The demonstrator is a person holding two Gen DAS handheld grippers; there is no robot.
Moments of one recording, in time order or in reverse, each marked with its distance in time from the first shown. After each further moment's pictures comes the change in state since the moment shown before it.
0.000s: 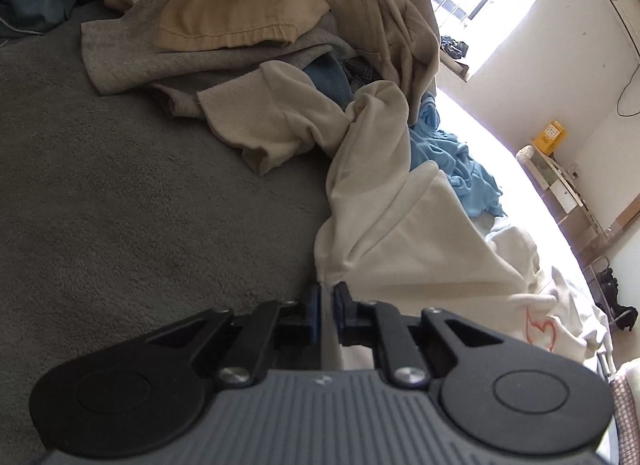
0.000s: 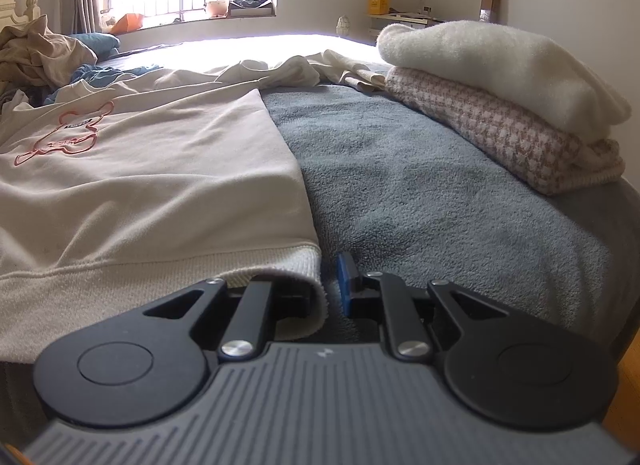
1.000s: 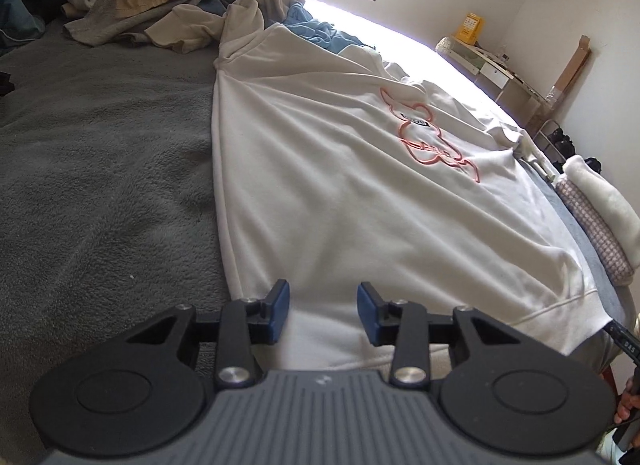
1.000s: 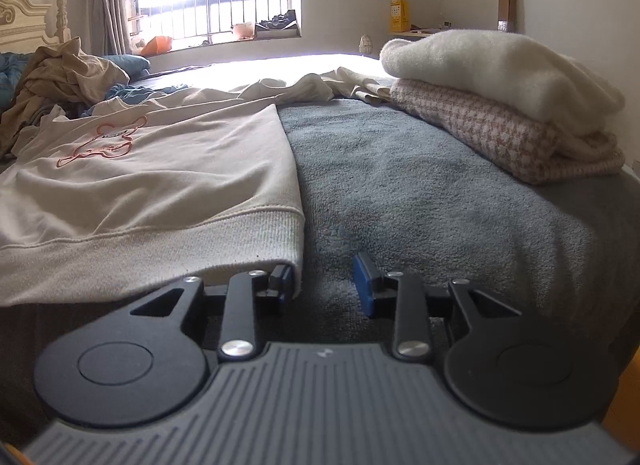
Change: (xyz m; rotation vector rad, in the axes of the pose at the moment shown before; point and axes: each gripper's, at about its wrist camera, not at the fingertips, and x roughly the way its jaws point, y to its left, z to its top) left arm -0.158 -0.056 -0.186 0.337 0.137 -0.053; right arm -0.044 -0.041 -0.026 0.035 -0.038 0.127
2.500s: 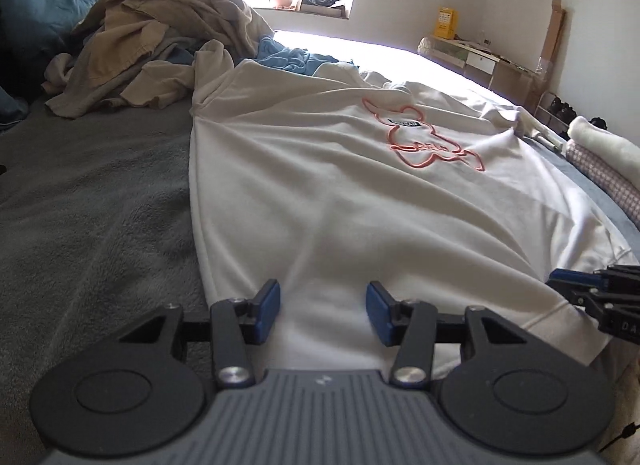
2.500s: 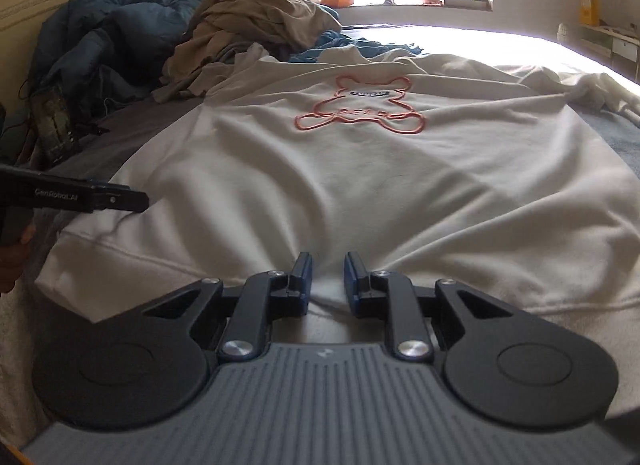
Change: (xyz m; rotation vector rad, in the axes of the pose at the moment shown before) left arm 0.011 -0.016 -0.012 0.190 -0.105 0.053; right arm 0.027 0.211 0.015 -0.293 0.096 0.502
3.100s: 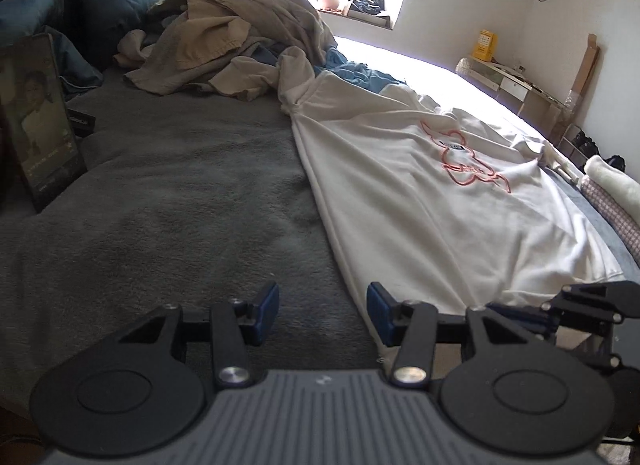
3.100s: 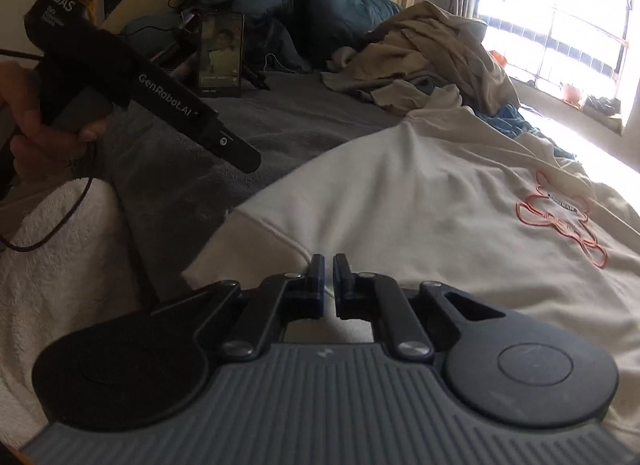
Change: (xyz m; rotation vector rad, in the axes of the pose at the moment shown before) left arm -0.083 0.070 -0.008 -0.131 0.001 0.079; right arm 0.026 0.128 0.027 -0.355 -0.065 0.175
